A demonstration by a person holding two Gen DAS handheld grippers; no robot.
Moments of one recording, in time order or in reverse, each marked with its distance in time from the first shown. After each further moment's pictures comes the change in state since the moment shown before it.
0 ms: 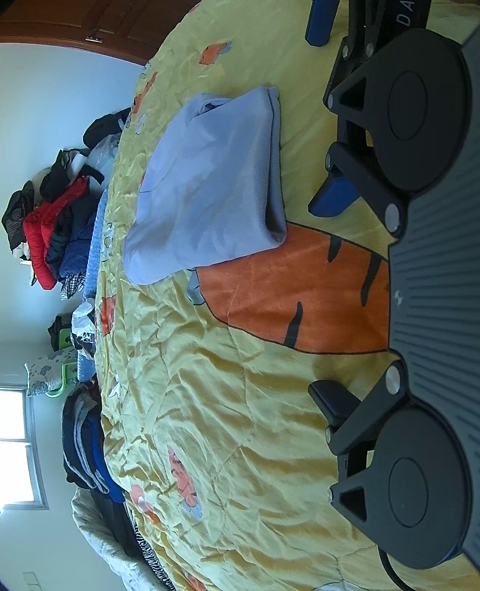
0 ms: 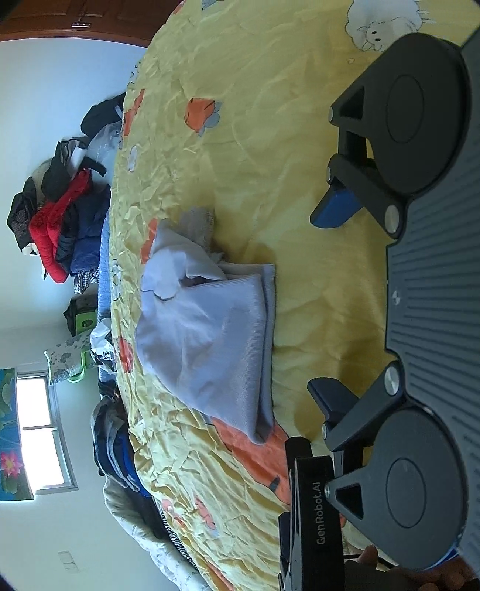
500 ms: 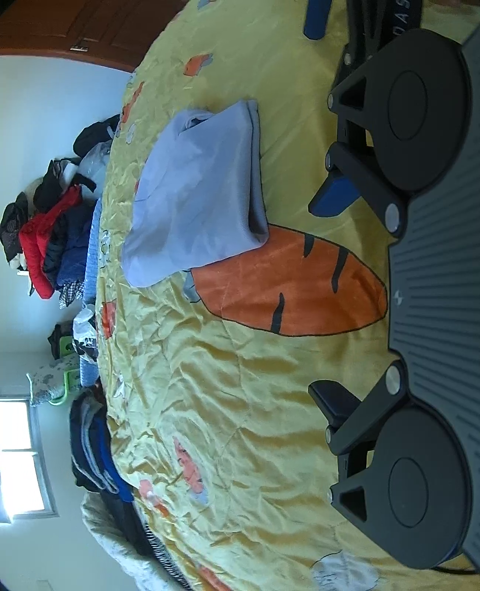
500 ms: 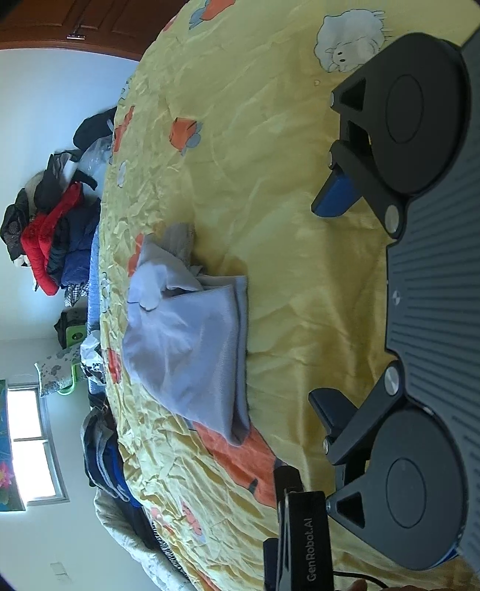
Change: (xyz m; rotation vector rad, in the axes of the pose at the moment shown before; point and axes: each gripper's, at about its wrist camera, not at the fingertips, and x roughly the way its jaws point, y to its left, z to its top) left arm -0.027 0.005 -0.006 0.039 0.013 0.001; right arm -0.015 0.003 -0.013 0.007 0.040 -0.046
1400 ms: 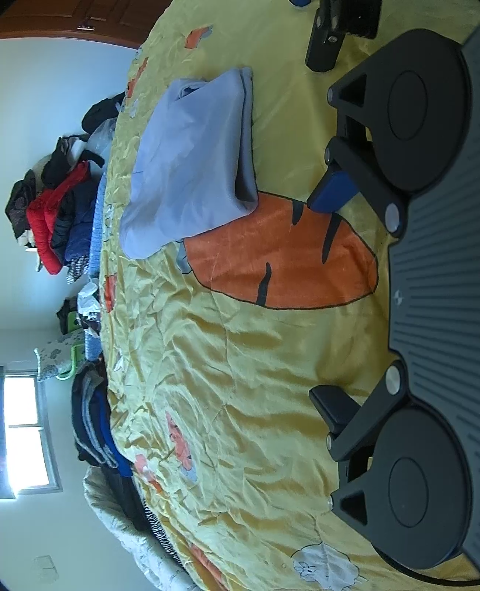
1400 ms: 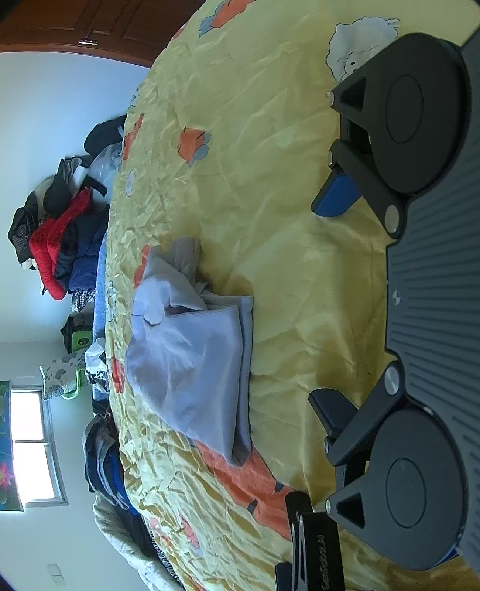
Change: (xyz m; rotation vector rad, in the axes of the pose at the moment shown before) left arm 0.010 0.002 -0.019 -0.008 -0.050 0.091; right arm 0.010 -0.009 -0.001 -0.022 -0.031 -0.041
